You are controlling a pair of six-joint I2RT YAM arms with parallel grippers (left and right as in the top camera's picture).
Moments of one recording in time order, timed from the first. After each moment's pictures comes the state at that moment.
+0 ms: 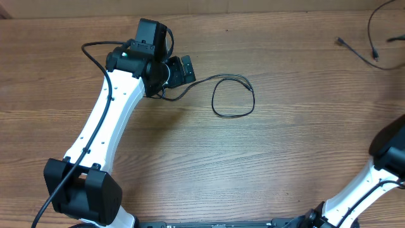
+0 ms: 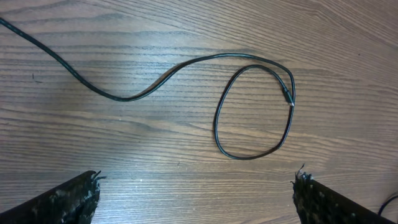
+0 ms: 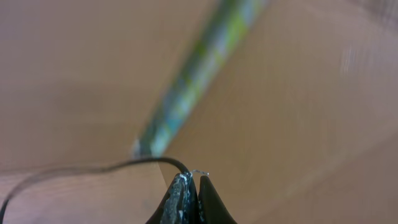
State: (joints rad) left arm -0.27 1.75 1.62 -1.00 0.20 -0.55; right arm -0.58 2.20 2.07 -0.09 0.06 -0.46
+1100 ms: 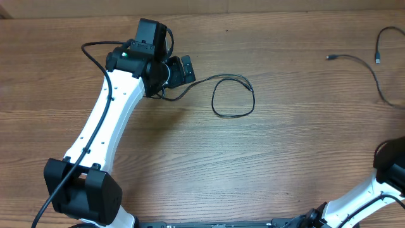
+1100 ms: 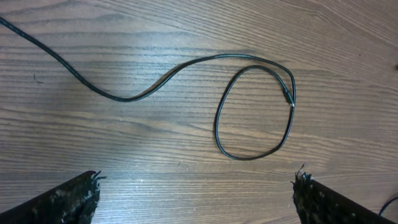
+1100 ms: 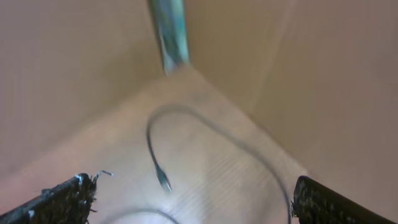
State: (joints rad) left arm -0.27 1.75 1.62 -1.00 0.20 -0.55; right arm -0.63 2.05 2.14 -0.76 0.03 0.07
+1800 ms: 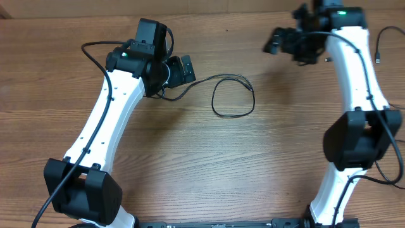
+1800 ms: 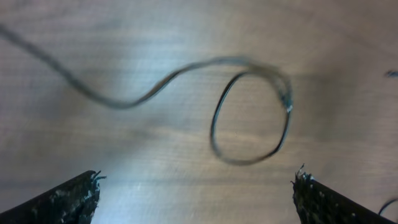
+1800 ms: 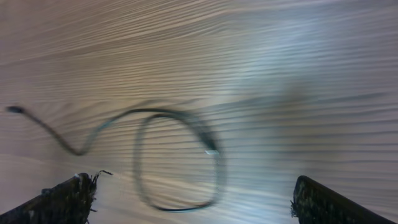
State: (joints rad) left arm -0.27 1.75 1.62 -0.96 0.20 -0.55; right arm 0.06 2.12 2.09 -1.19 -0.35 0.23
